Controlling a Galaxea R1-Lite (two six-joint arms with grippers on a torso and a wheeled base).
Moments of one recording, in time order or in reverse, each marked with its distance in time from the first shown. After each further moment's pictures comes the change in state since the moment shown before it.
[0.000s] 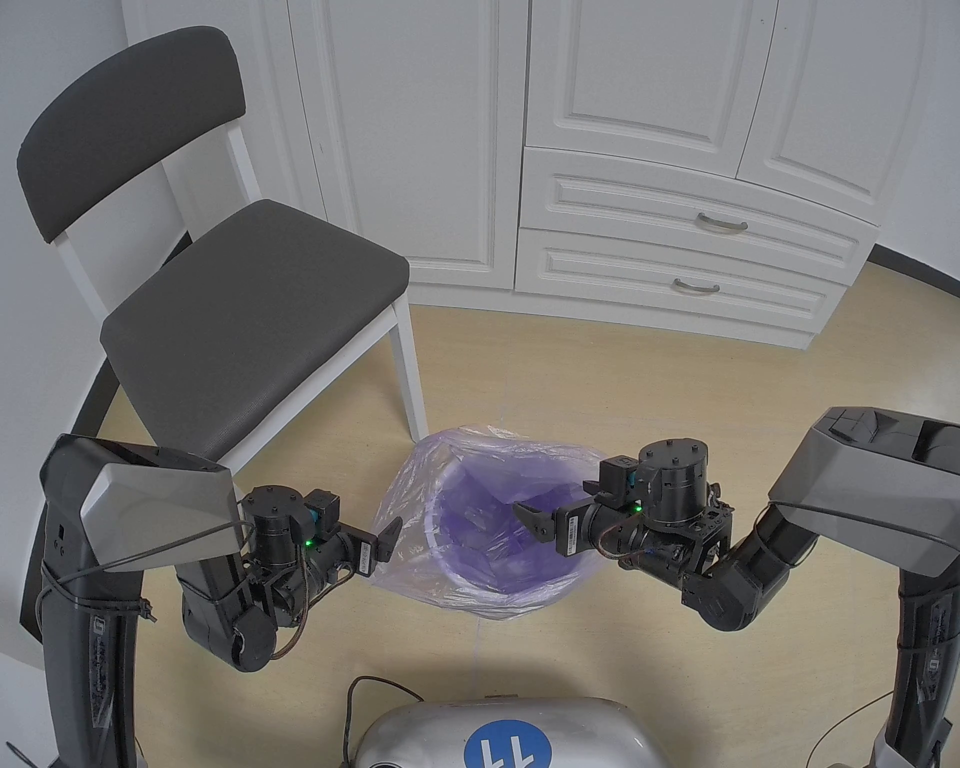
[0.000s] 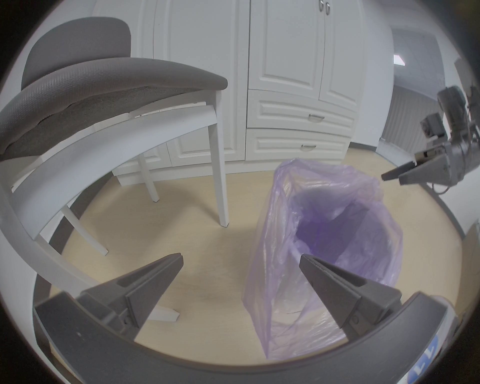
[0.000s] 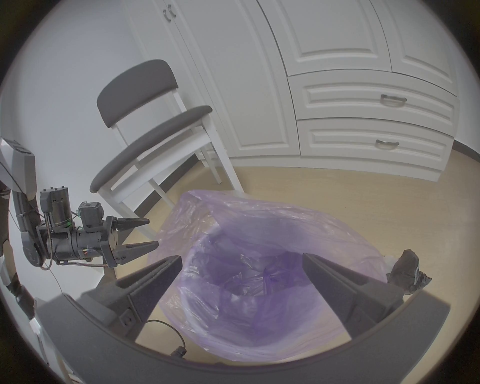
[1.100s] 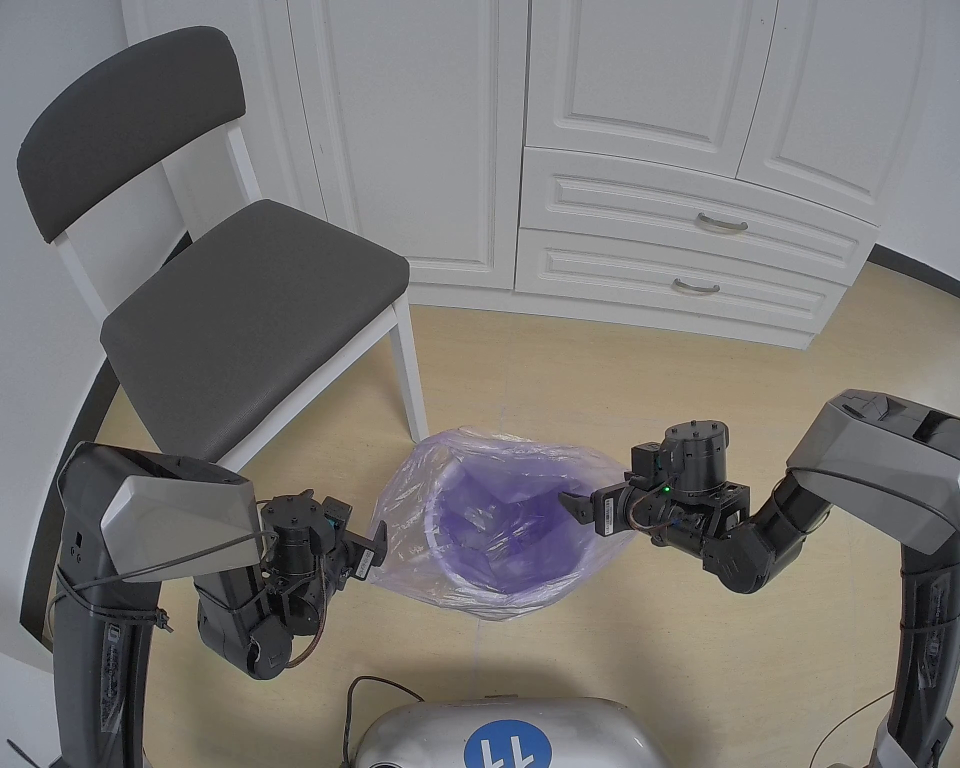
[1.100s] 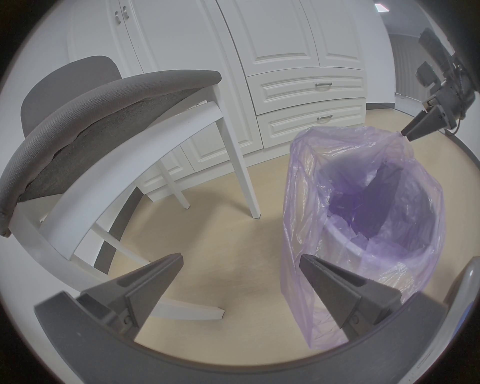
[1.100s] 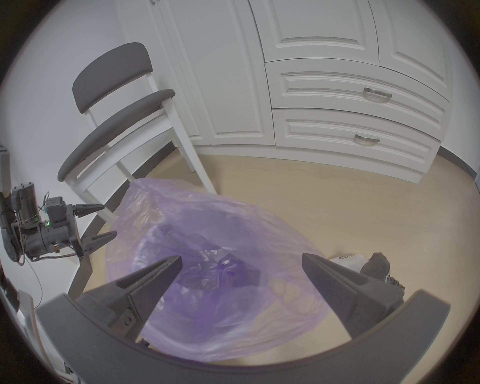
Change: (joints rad) left arm -0.044 0.036 -0.022 -0.006 0.269 0.201; right arm -0.129 0.023 -0.077 0.147 -0.004 -0.079
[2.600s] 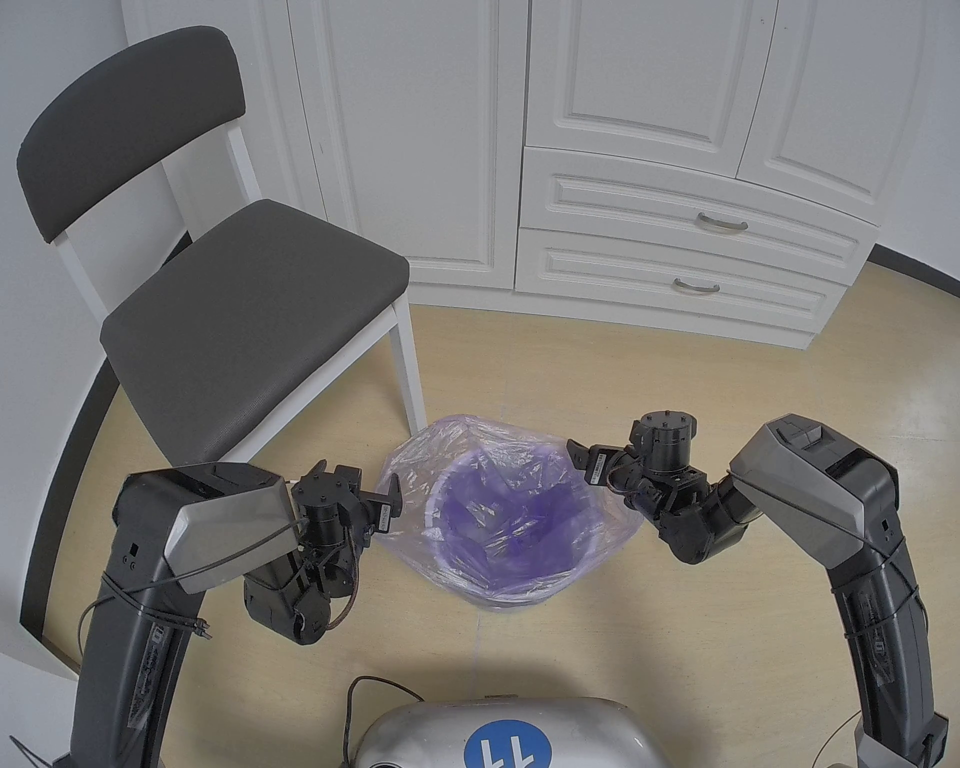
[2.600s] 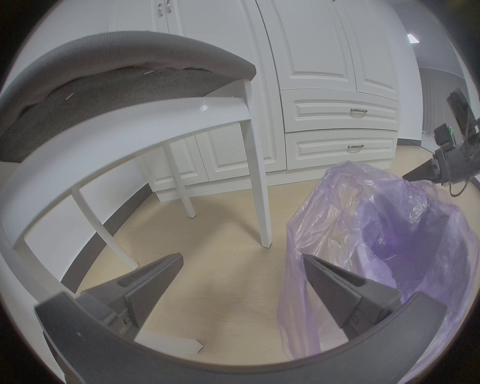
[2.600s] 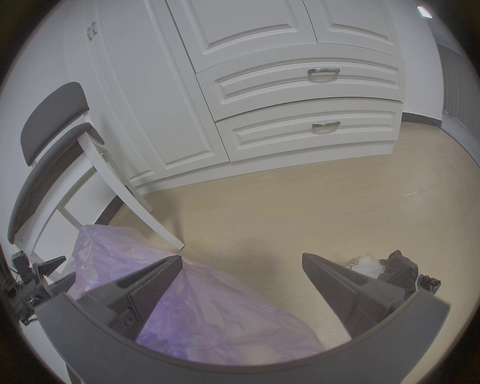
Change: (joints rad) left arm 0.029 0.186 -0.367 0.017 0.044 -0.133; right arm -0.077 0.324 -0.467 0.007 -0.139 0.224
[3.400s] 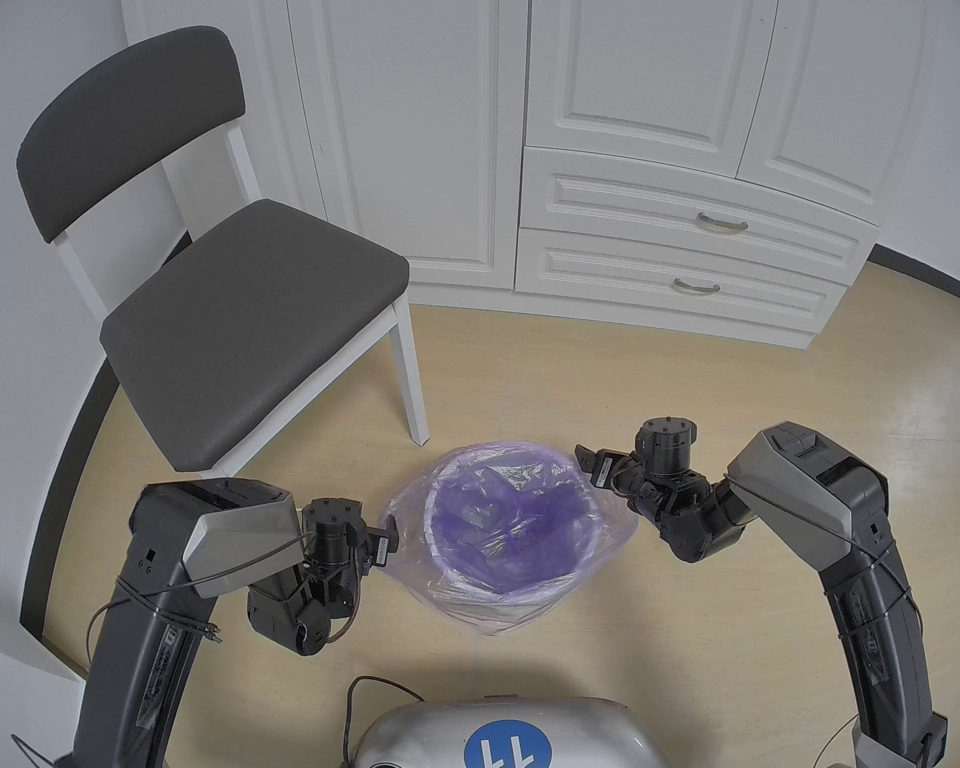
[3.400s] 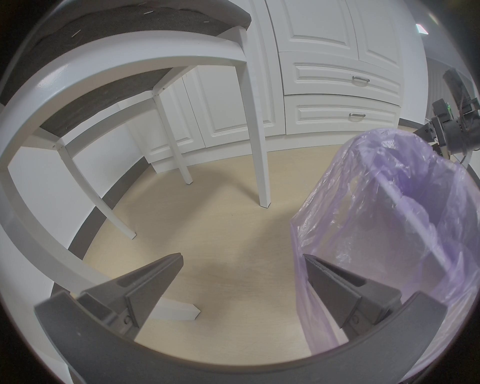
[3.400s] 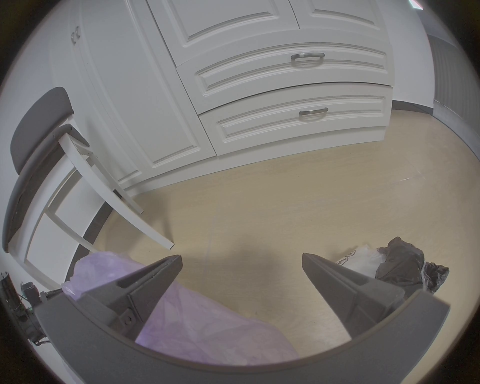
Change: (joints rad) left arm 0.013 0.073 -0.006 0.125 0.000 -0.059; right arm -0.029 0.060 -0.072 0.046 0.002 0.054
